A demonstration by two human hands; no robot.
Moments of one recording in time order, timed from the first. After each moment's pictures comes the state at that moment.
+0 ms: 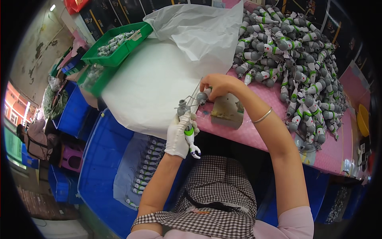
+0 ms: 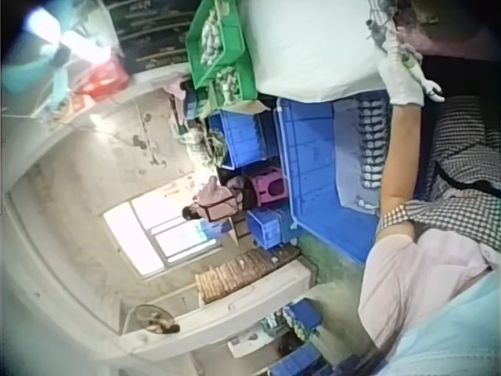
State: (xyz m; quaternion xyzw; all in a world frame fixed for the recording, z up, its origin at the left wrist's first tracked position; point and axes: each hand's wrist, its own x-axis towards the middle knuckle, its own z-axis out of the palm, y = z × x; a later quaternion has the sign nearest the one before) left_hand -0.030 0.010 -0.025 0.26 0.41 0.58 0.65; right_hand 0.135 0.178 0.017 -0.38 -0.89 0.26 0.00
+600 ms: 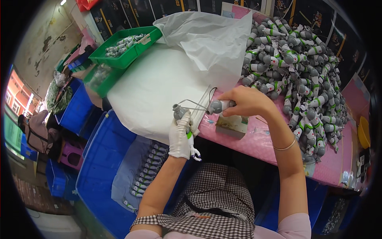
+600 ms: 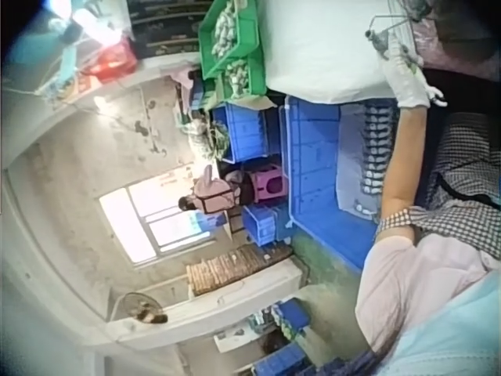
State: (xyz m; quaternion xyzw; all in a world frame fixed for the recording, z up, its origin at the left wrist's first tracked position) left_hand -0.028 0.023 -0.016 0.21 0.38 0.67 0.60; right_hand 0.171 0.100 0.083 -0.43 -0.88 0.16 0.07
